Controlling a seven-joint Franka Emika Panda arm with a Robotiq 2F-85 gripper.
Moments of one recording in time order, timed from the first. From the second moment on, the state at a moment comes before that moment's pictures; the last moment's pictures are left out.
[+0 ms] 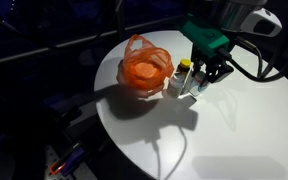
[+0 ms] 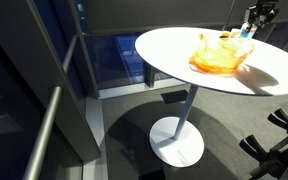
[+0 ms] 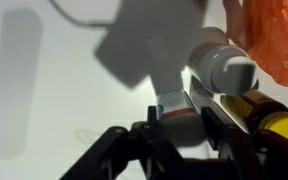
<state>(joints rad) -0.26 0.45 -0.22 -1.79 0.11 2.19 0.02</state>
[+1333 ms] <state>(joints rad) -0.28 0.56 -0.22 -1.71 0.12 2.19 0.09</state>
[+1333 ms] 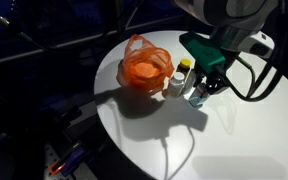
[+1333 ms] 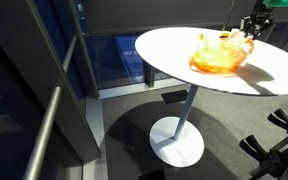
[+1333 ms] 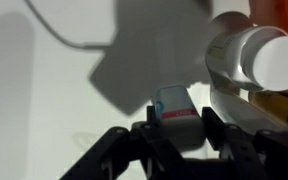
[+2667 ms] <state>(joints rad) -0.19 0.30 -0.17 -1.71 0.10 1.97 0.07</state>
